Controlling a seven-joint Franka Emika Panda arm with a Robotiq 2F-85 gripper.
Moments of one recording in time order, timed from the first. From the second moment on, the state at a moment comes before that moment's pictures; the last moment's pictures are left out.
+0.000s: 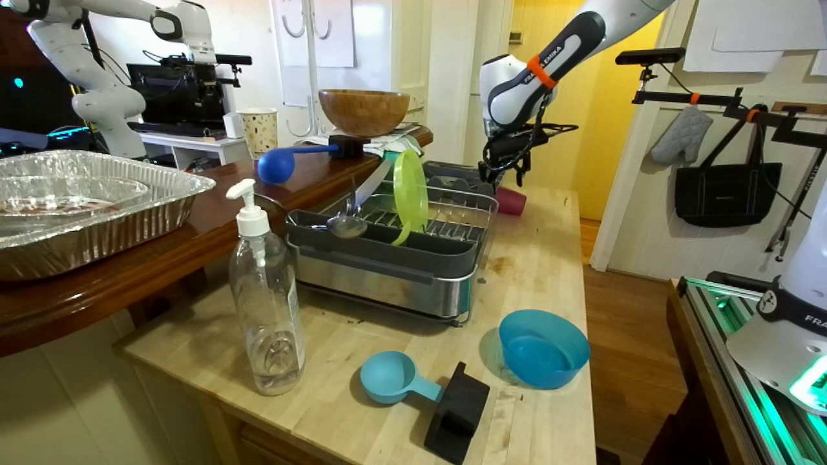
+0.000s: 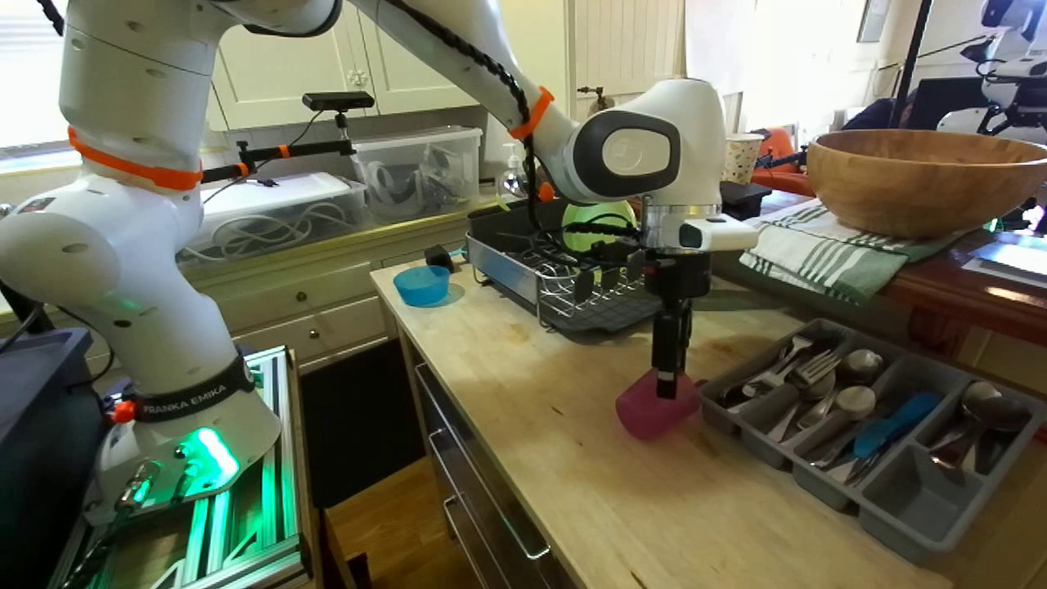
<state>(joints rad) -0.21 0.47 -0.30 -1.86 -0.21 2.26 0.59</state>
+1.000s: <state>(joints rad) -0.18 0.45 -0.30 -1.88 -0.21 2.29 0.56</state>
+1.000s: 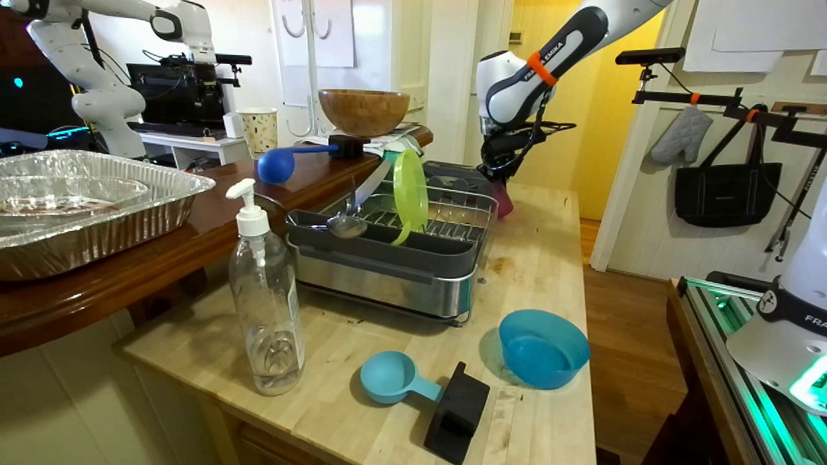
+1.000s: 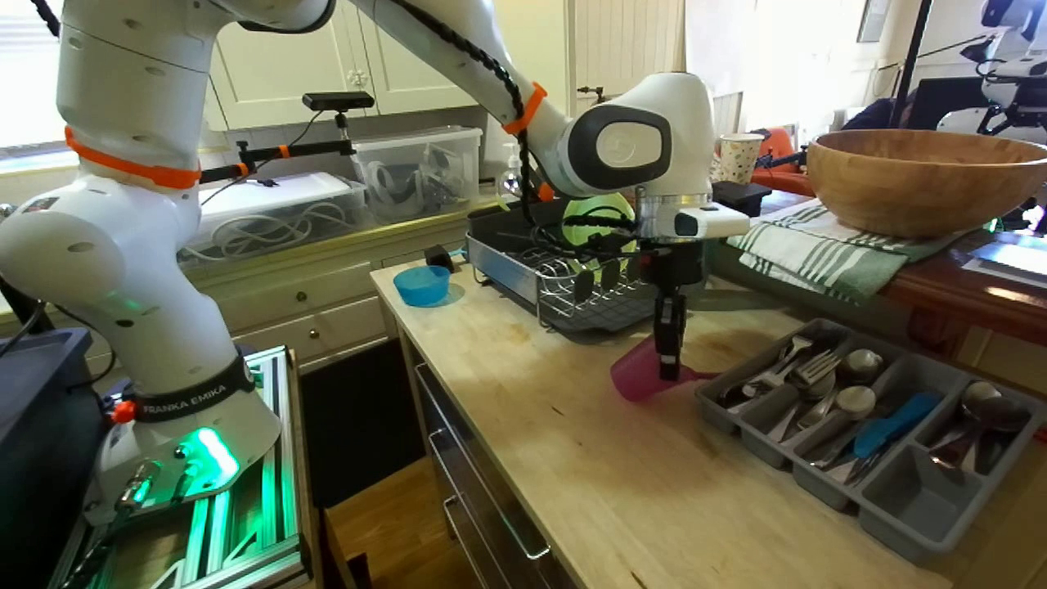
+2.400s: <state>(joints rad) 0.03 0.18 -0.51 -2.35 -0.77 2.88 0.82</state>
